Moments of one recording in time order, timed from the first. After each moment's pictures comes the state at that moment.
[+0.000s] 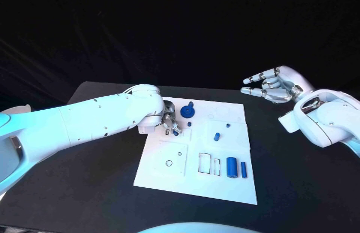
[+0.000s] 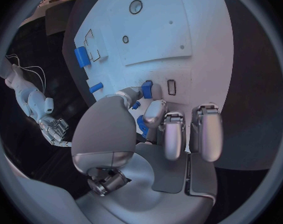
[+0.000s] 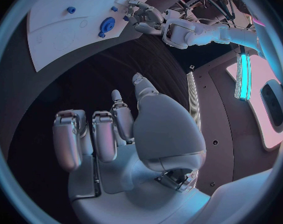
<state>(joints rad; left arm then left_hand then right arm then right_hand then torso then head) 1.27 -0.59 -0.05 1.31 -1.10 0.24 -0.66 1.18 -0.17 0.49 0.17 0.44 0.93 0.03 0.72 0.53 1.38 -0.05 1.20 1.10 1.46 -0.10 1.57 1.31 0.04 1.47 0.01 1.49 1.31 1.24 -0.96 0.03 1.59 -0.90 -0.45 0.05 1.30 -0.07 0.04 0.13 0.26 1.01 0.14 0.07 0.07 1.43 0.06 1.27 1.31 1.47 -0.01 1.51 1.31 0.01 1.47 0.09 1.51 1.31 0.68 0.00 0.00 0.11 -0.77</state>
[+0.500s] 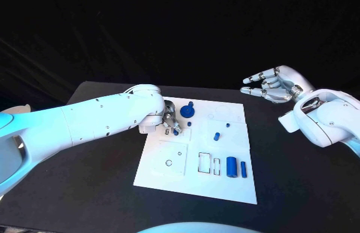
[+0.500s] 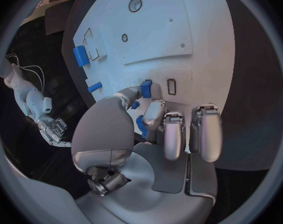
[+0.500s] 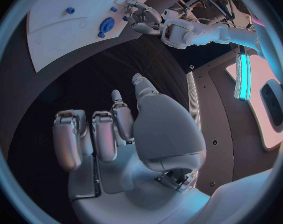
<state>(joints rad) 1.27 -0.58 -0.05 1.29 -1.10 0.24 -0.66 1.12 -0.16 0.50 0.11 0.44 0.95 0.02 0.72 0.53 1.39 -0.06 1.21 1.12 1.46 -0.10 1.57 1.31 0.04 1.47 0.00 1.50 1.31 1.24 -0.96 0.03 1.59 -0.90 -0.45 0.05 1.30 -0.07 0.04 0.13 0.28 1.01 0.14 0.07 0.07 1.43 0.06 1.27 1.31 1.47 -0.01 1.51 1.31 0.01 1.47 0.09 1.51 1.31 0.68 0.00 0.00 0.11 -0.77</state>
